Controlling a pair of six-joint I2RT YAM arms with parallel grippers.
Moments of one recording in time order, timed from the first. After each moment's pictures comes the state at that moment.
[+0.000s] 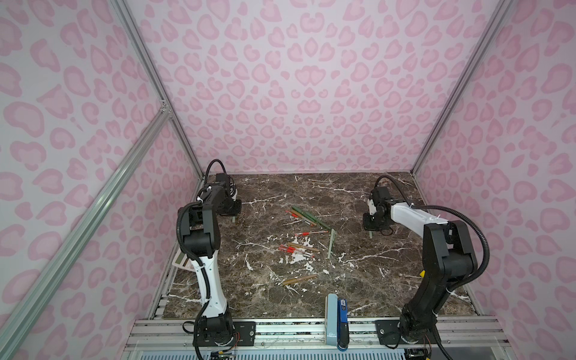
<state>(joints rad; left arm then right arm) 0.09 2.20 1.70 -0.83 0.04 0.09 0.13 1.82 1.20 -0.65 -0.01 0.18</state>
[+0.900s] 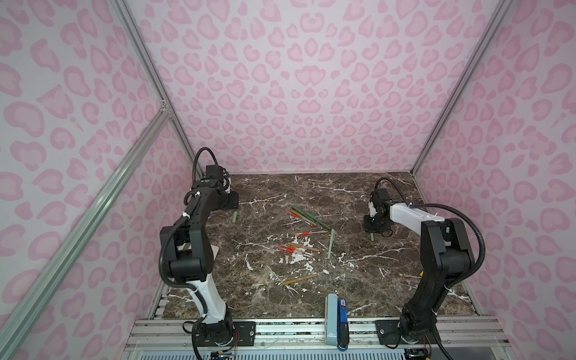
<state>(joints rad) 0.08 1.78 1.50 -0.79 0.06 0.04 0.12 1.85 1.19 -0.64 0.03 0.19</state>
